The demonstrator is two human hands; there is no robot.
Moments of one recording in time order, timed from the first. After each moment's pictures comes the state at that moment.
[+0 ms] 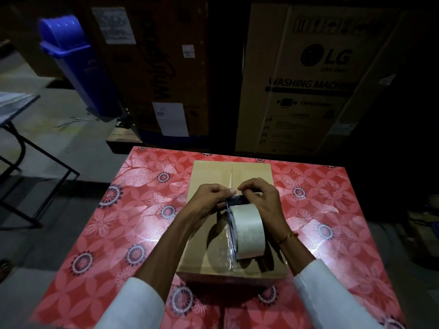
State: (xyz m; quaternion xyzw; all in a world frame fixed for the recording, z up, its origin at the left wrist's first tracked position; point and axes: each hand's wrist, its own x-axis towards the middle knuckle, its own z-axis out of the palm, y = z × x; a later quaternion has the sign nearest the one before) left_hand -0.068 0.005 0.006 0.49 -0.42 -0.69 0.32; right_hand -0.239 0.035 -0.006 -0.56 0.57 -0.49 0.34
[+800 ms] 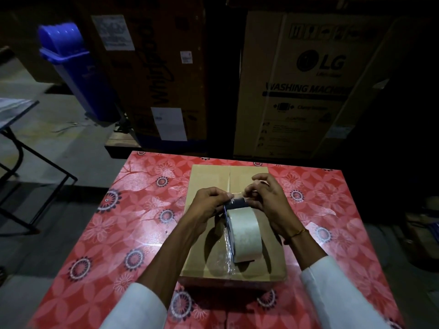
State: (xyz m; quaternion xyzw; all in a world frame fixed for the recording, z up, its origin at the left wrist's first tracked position) left_hand -0.079 0.011 0.010 0.54 -0.41 -0.64 0.36; right_hand -0.259 0.031 0.011 -0.39 0.53 -0.51 0.55
